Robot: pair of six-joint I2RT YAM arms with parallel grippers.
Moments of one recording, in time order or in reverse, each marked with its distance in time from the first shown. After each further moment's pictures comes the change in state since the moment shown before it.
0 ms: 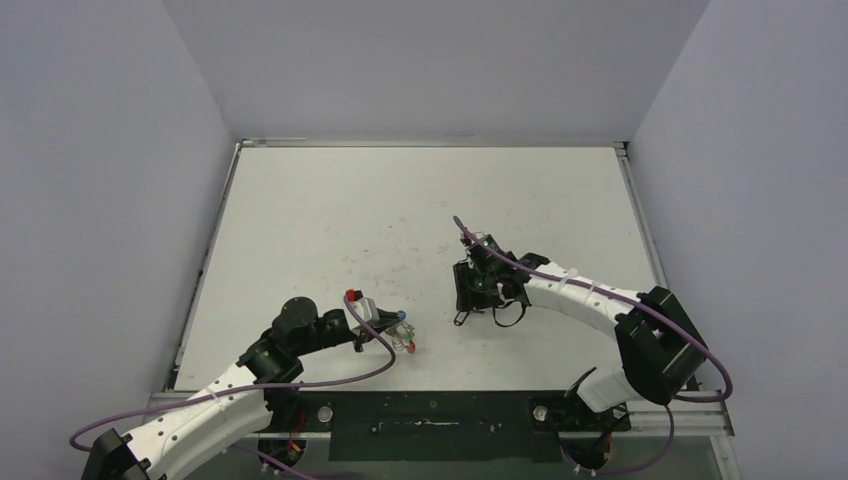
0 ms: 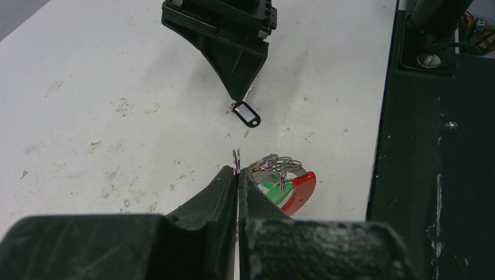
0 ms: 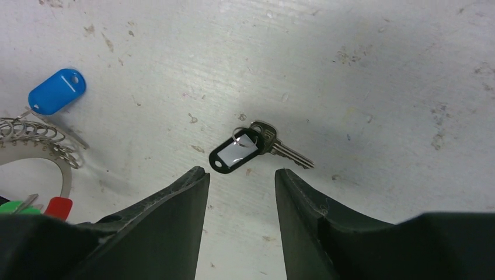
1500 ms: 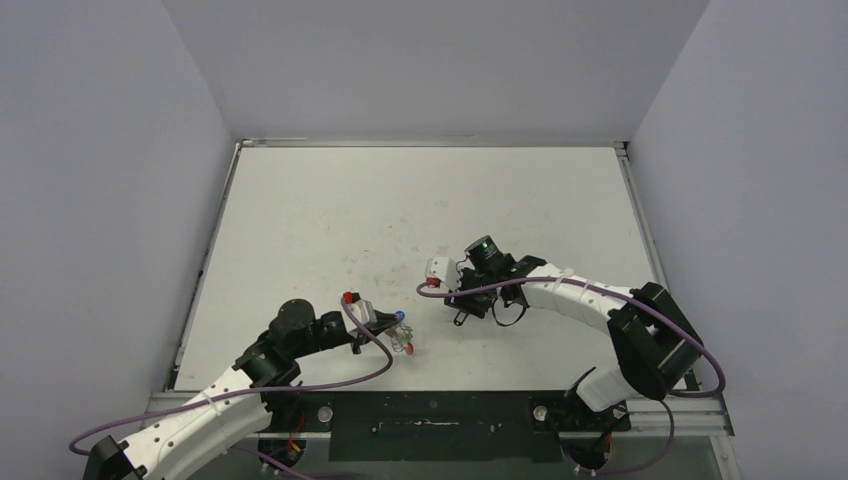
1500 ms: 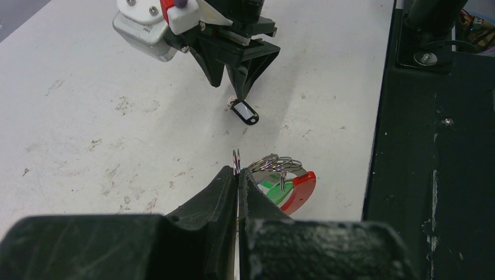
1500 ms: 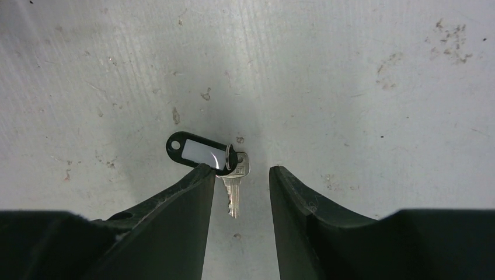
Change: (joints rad) left arm 0.000 -0.049 0.000 -0.048 0.000 0.003; right arm -0.006 0.022 -0.029 0.114 -0.249 -1.100
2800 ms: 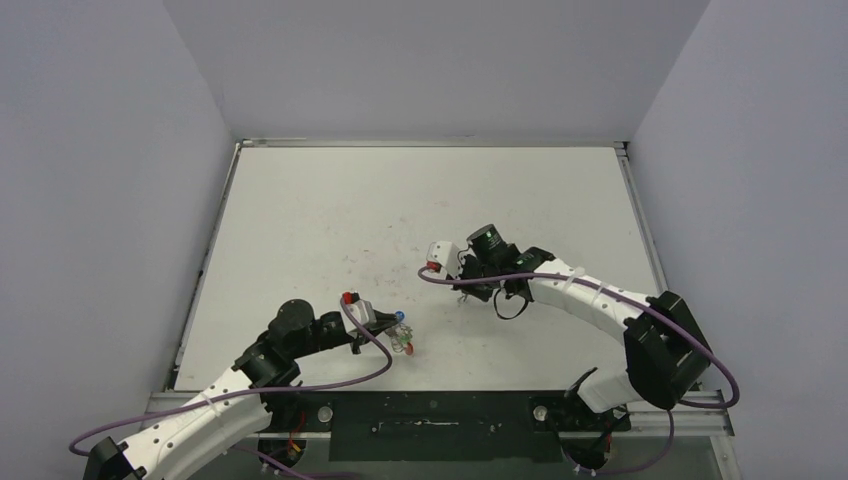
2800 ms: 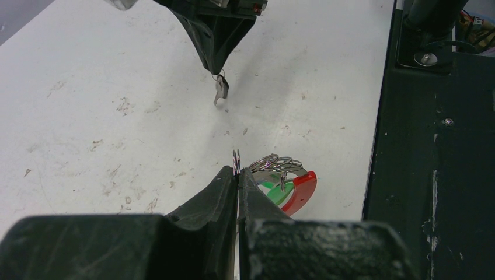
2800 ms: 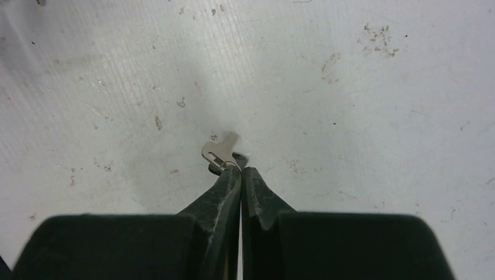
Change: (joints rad) left arm 0.000 -0.006 0.000 -0.005 -0.001 0.002; right arm -0.008 -0.018 0.078 -0.073 0.058 0.050
